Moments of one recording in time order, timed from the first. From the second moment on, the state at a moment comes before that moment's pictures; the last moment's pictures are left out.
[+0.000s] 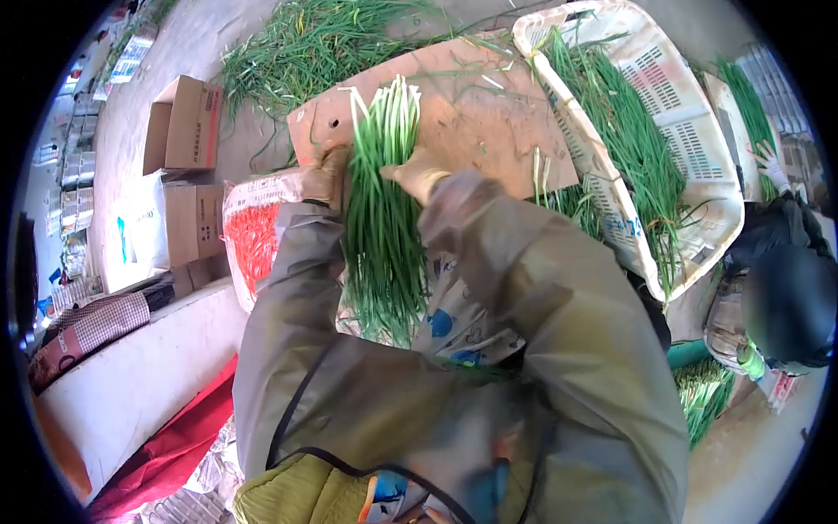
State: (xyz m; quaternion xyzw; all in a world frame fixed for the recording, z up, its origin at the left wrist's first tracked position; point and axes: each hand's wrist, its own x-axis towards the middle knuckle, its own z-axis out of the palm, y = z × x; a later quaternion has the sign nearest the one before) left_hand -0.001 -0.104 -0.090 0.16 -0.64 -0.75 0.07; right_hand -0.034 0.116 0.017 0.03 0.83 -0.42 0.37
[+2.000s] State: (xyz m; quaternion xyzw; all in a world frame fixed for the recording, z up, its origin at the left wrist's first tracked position) left_hand 0.015 0.310 0.016 -0.33 -0.80 -0.43 -0.25; right_hand -0.193 0.760 0.020 -0.12 0.92 0.38 -0.01
